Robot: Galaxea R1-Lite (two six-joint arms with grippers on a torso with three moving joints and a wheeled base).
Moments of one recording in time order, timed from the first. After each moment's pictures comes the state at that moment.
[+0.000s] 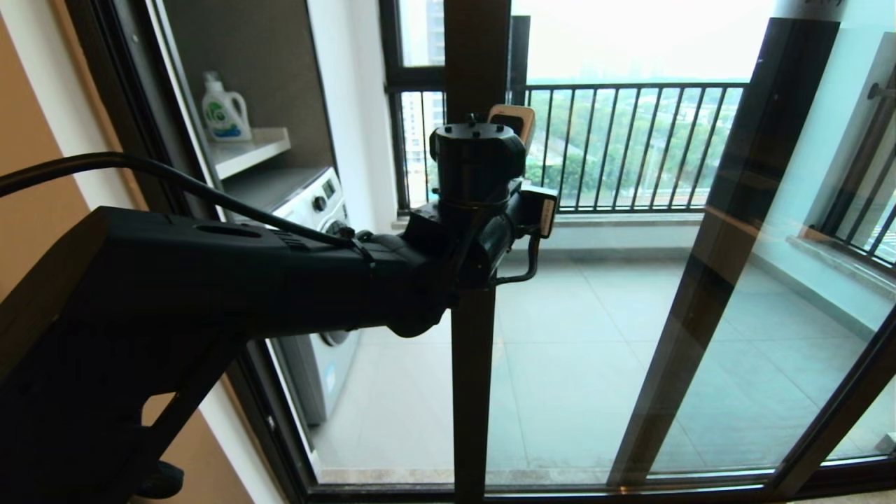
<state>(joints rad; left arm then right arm) -0.81 2.19 -1.76 -0.52 0.34 0.06 0.00 0.00 0.00 -0.03 0.00 0.01</state>
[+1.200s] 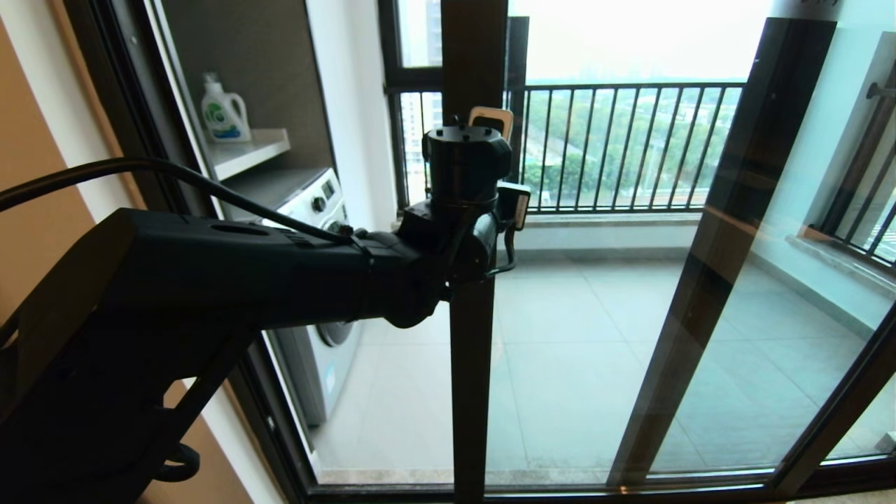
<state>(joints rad) -0.74 2.21 -1.78 -0.52 0.52 0.11 0.00 0.00 0.00 -0.03 0.00 0.01</state>
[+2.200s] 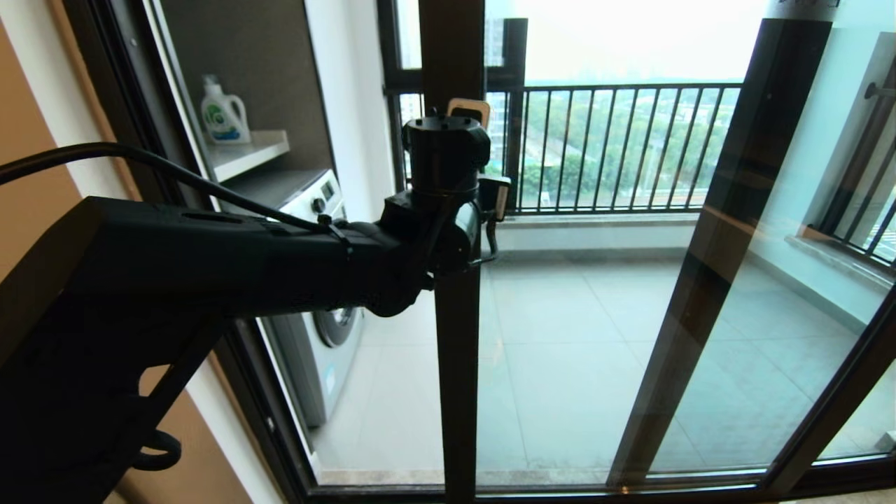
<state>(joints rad) -0.67 2.18 -1.77 -0.51 0.56 0.10 0.00 0.00 0.00 -0.03 0.00 0.01</state>
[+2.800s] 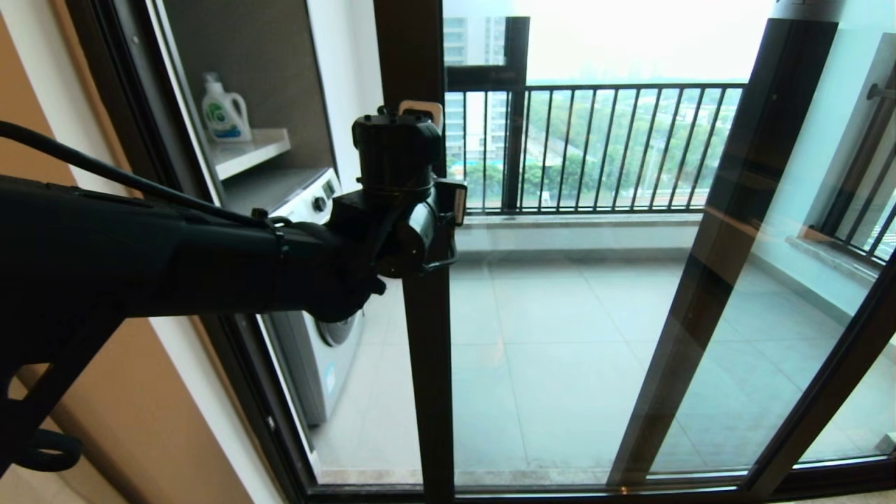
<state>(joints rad) -0.66 2.04 -1.54 -0.52 0.57 0.07 0.00 0.00 0.00 -0.03 0.00 0.01</state>
